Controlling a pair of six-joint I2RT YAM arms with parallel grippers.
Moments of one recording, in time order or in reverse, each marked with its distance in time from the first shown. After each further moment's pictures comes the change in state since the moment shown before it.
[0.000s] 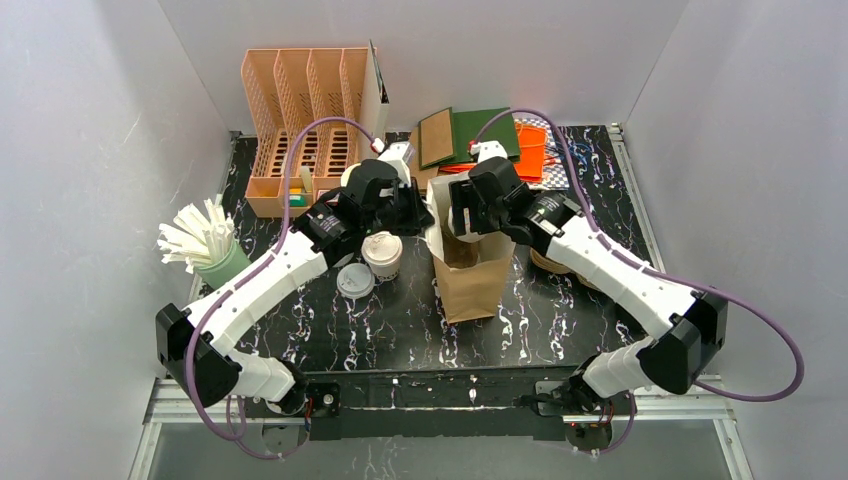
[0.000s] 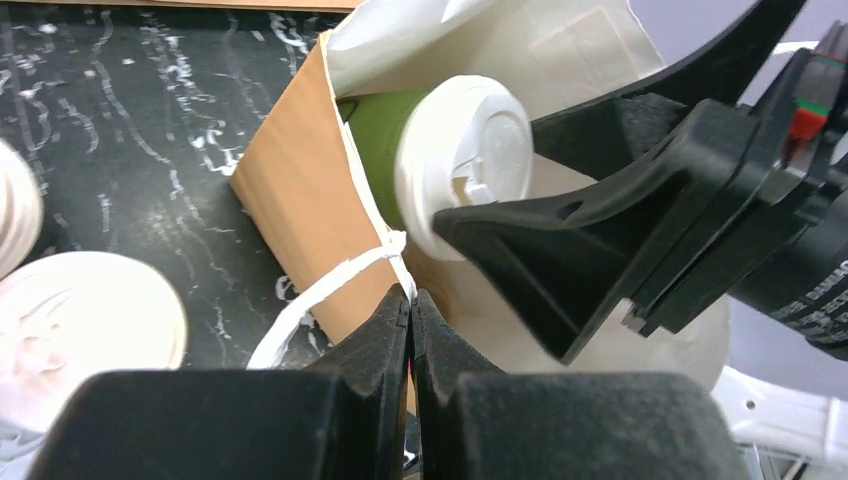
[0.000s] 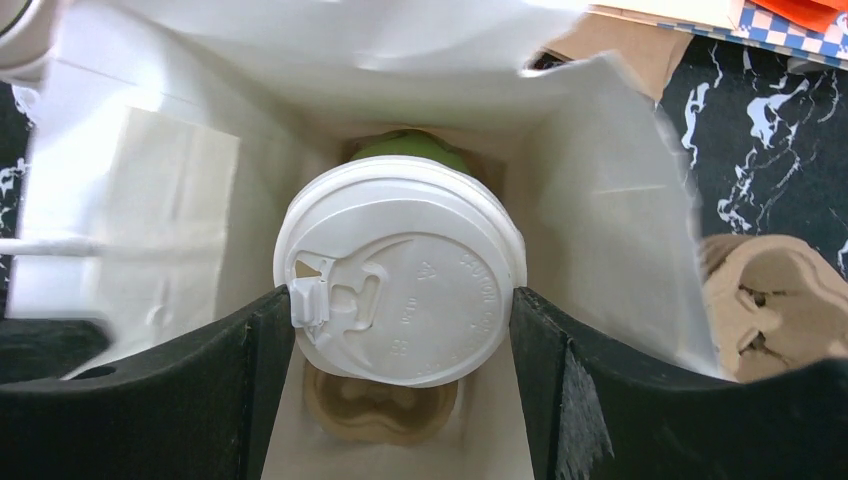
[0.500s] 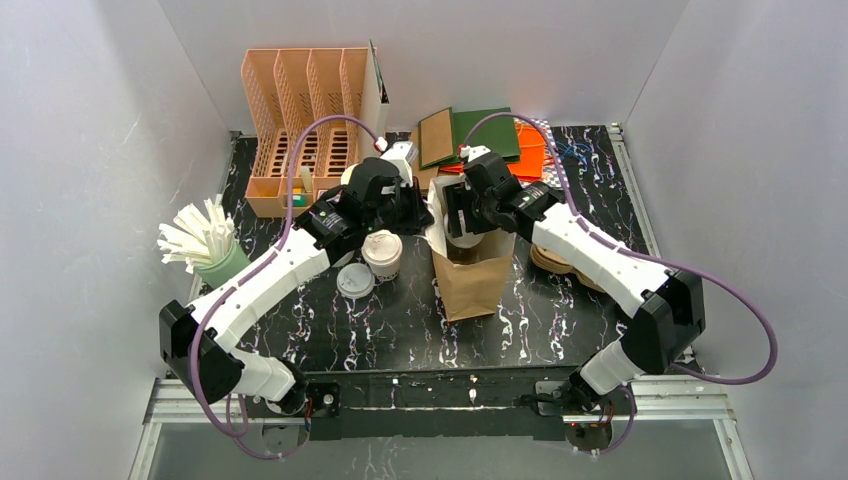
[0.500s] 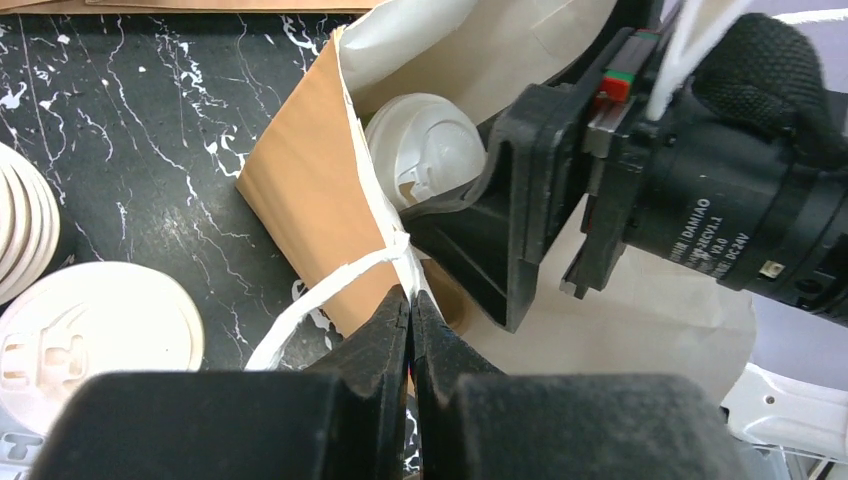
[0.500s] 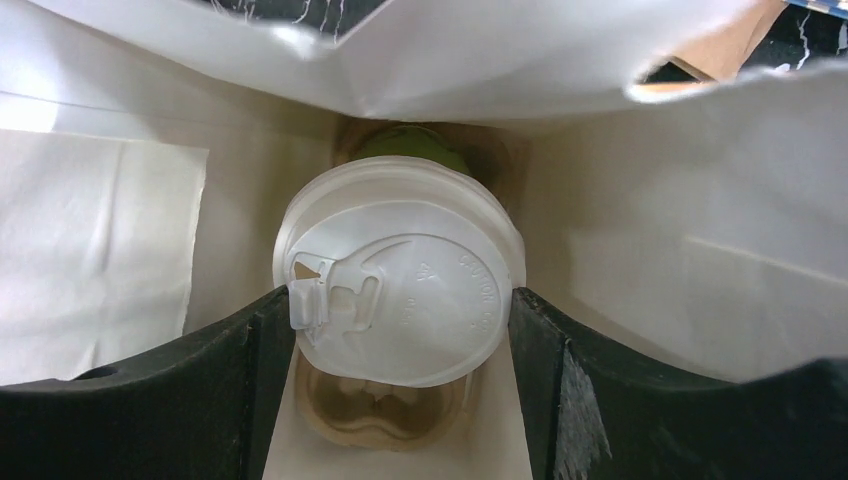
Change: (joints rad) left arm 0.020 0.016 0.006 -0.014 -0.009 0.026; right arm -0.079 0.114 0.008 0.029 -0.161 -0.052
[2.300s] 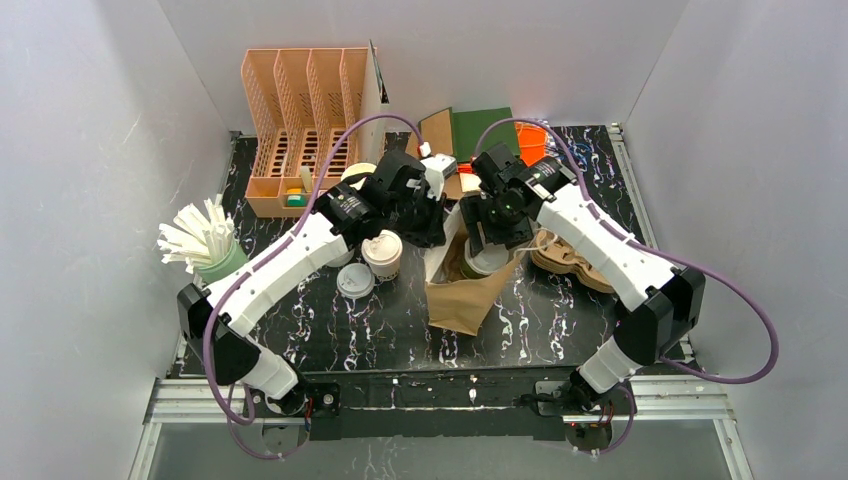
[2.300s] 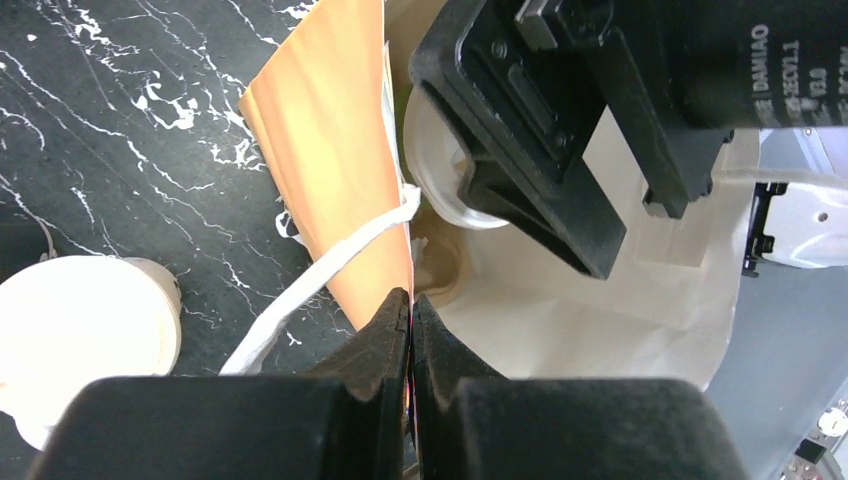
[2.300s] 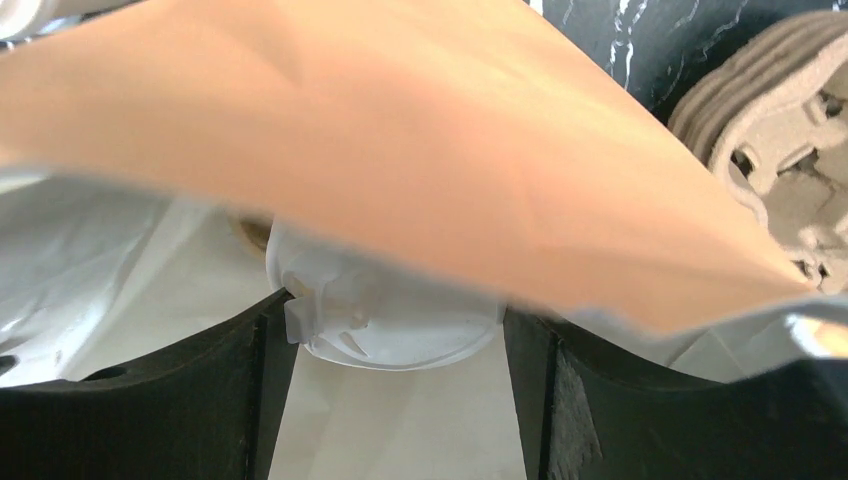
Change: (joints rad) left arm -0.065 0.130 0.233 -0.301 0.144 0.241; right arm -0.031 0.071 0.246 -0.545 -0.127 0.037
